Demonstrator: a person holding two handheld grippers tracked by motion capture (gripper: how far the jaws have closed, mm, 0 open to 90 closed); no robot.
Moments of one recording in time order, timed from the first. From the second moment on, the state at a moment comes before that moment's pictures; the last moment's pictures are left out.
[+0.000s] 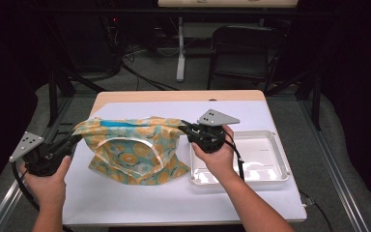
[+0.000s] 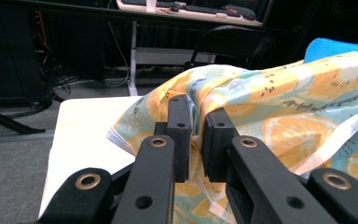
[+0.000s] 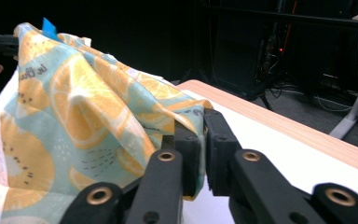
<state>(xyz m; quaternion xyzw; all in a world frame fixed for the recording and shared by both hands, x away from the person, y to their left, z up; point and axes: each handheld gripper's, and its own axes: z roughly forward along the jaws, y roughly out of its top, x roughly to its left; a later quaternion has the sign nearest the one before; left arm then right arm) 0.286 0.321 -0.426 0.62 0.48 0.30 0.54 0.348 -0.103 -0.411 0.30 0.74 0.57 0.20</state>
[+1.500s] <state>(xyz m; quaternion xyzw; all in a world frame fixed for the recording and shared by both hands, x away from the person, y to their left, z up) 0.277 0.317 -0.452 0.64 0.49 0.29 0.52 0.332 -0.104 -0.444 0.31 0.74 0.57 0.19</state>
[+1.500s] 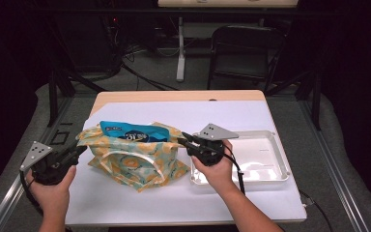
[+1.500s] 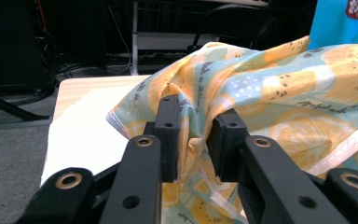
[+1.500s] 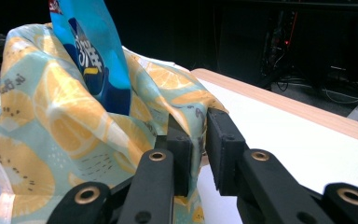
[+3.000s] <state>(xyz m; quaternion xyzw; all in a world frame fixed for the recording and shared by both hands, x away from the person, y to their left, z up) 0.251 0.289 -0.442 0.68 0.47 0.26 0.50 0.323 -0.102 -0.458 0.31 0.75 0.56 0.18</state>
